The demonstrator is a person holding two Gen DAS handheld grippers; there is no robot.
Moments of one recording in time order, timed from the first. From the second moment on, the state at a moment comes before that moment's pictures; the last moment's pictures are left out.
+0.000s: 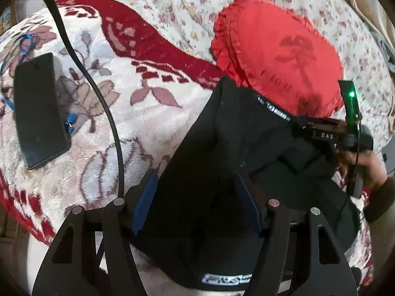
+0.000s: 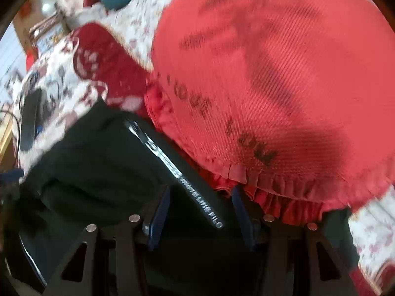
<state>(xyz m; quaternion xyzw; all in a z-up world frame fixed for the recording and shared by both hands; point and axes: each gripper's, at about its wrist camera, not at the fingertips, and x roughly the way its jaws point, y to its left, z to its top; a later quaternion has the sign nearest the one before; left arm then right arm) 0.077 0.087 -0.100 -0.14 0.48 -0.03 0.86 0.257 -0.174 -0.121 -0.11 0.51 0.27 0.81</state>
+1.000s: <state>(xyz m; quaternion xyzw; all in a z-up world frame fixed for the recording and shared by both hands) 0.017 0.144 -0.036 -0.21 0.40 0.01 0.89 -0.015 -0.118 -0.111 0.02 0.47 0.38 0.80</state>
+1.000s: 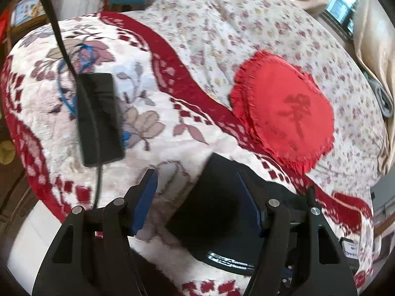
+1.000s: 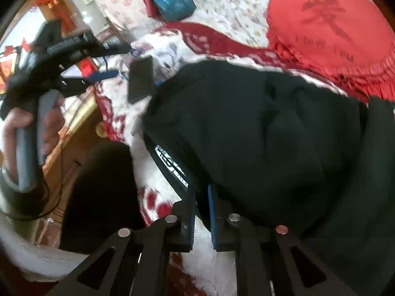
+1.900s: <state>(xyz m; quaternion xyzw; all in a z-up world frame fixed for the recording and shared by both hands) 0.046 0.066 -0.100 -0.11 0.47 -0.01 0.88 0.130 -0.351 -0.115 0.19 0.52 0.08 0.83</state>
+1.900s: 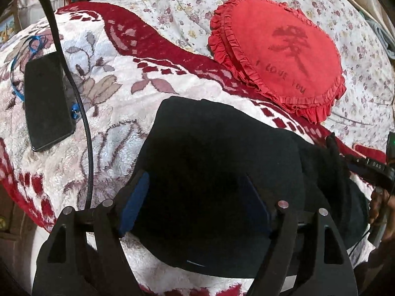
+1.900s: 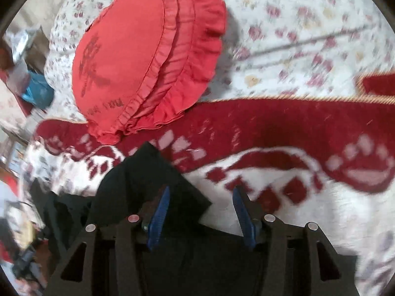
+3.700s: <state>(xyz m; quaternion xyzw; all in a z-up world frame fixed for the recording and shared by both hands) 0.051 0.057 -0.103 -0.11 0.48 0.01 0.87 -0.026 -0.441 0.006 0.10 0.37 0.09 0.92</state>
